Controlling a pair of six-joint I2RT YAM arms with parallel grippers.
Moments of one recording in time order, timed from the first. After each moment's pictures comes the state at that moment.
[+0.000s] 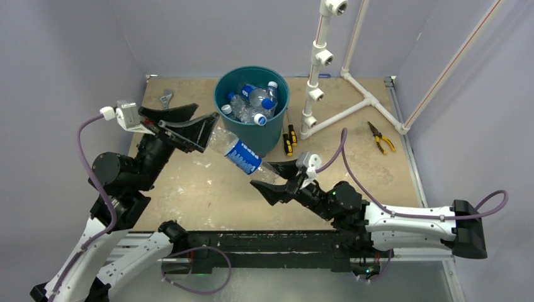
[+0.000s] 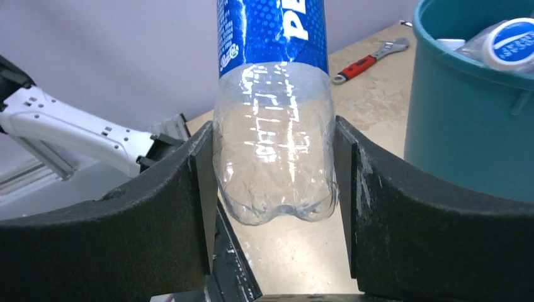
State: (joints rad) left arm -0.62 0.64 1.08 -0.05 -0.09 -0.49; right arm 1.33 0.93 0.55 0.72 0.27 0.08
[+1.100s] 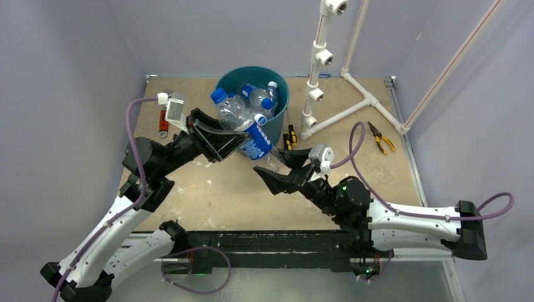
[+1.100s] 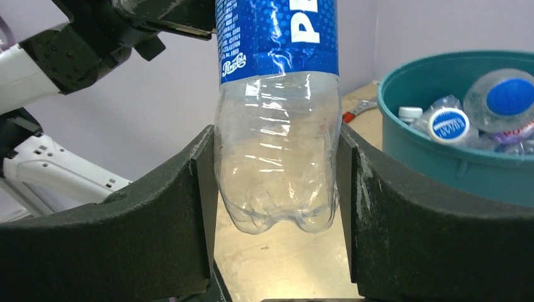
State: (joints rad) left arm -0.62 0.79 0.95 0.21 0.46 -0.73; right arm 1.33 0.92 0.60 0.83 0.31 0.01
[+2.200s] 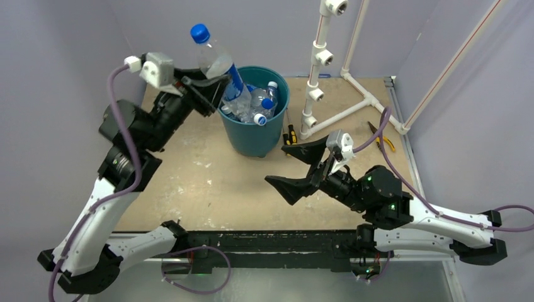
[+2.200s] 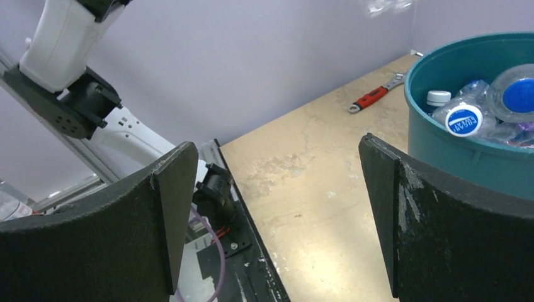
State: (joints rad) left arm -0.63 0.97 1.44 -0.11 0.09 -0.19; right arm 1.33 0.76 0.91 0.17 0.24 0.15
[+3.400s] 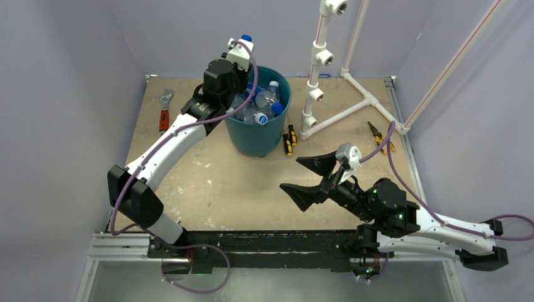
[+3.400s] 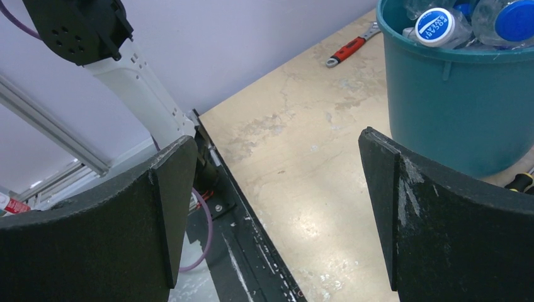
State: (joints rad) left arm -0.54 1.57 1.54 -0.12 -0.34 0.15; right arm 1.33 0.57 0.70 0.10 0.33 0.20
